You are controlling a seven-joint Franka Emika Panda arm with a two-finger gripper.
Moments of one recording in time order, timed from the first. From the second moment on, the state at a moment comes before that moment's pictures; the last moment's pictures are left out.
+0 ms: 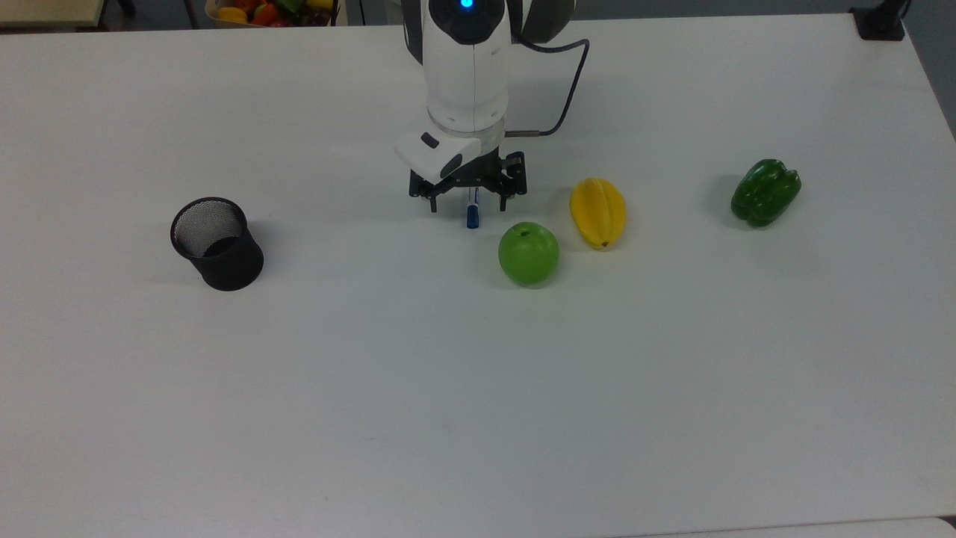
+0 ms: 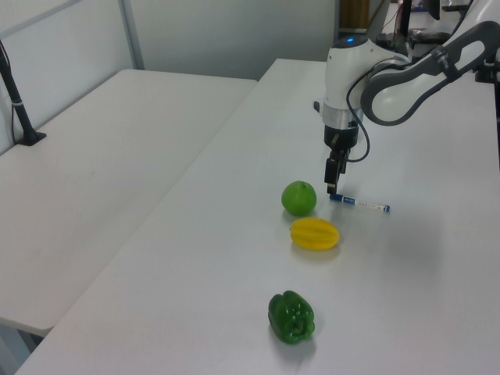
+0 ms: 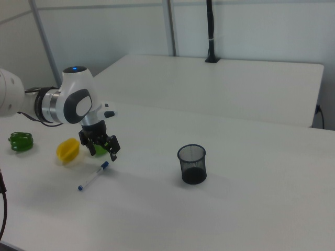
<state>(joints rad) 0.12 0.32 0.10 -1.91 -0.05 2.27 0.14</state>
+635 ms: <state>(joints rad) 0.07 0.16 0.09 -1.70 -0.05 1.90 0.15</state>
